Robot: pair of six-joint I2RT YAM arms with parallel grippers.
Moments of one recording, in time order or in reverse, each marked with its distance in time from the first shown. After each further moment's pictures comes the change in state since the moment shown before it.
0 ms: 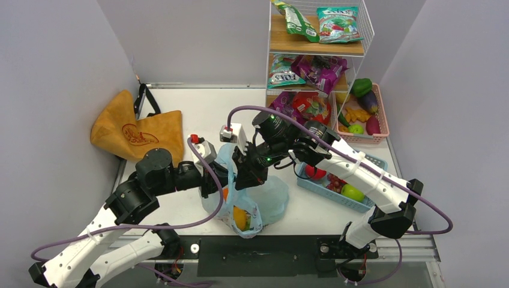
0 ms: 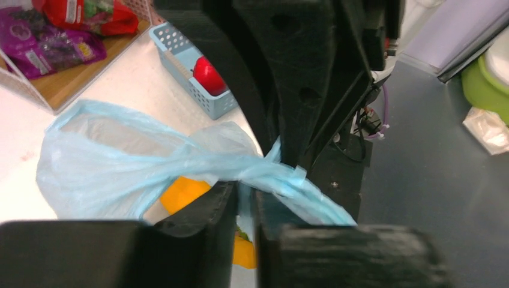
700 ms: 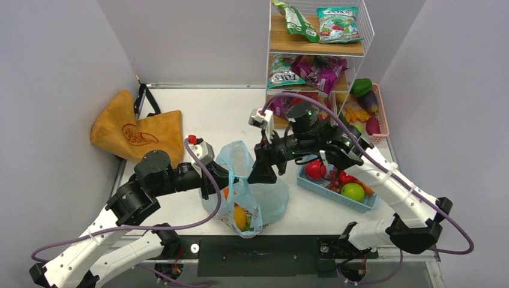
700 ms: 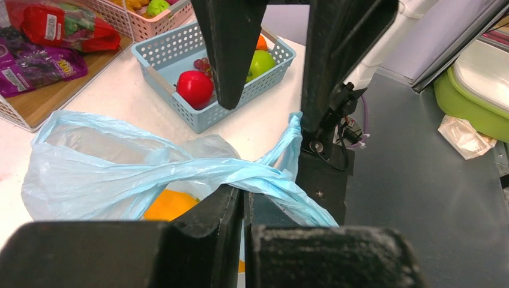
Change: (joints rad) left arm -0.001 -0.017 -0.038 0.093 0.061 -0.051; right arm -0.112 -0.170 -0.121 0.099 -0.002 0.084
